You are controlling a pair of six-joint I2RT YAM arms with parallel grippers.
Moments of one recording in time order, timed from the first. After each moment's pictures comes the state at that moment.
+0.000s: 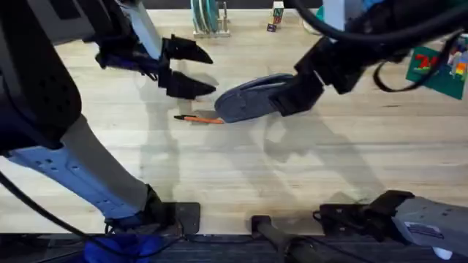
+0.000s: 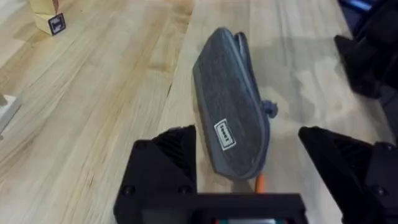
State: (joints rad) left arm 0.18 1.93 1.33 -1.29 1.22 1.63; right arm 0.56 1.35 1.49 -1.26 -0.24 -0.19
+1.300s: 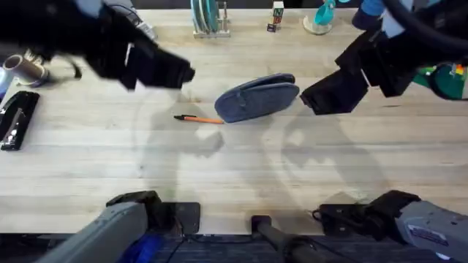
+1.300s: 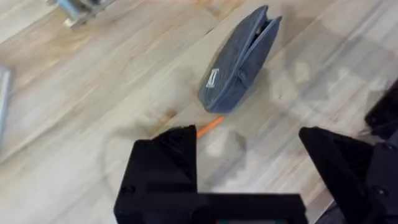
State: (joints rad) left arm 0.15 1.17 1.43 -1.36 0.65 0.65; right arm 0.48 1.21 1.49 -1.32 -0.17 -0.24
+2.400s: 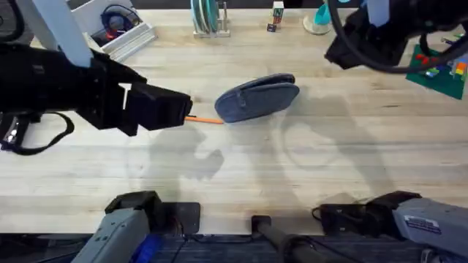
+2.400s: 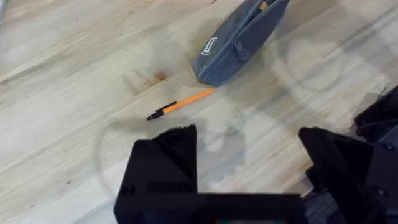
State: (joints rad) left arm 0.15 0.94 1.31 -1.43 0.56 0.48; right arm 0.30 1.35 1.49 -1.19 -0.16 -0.82
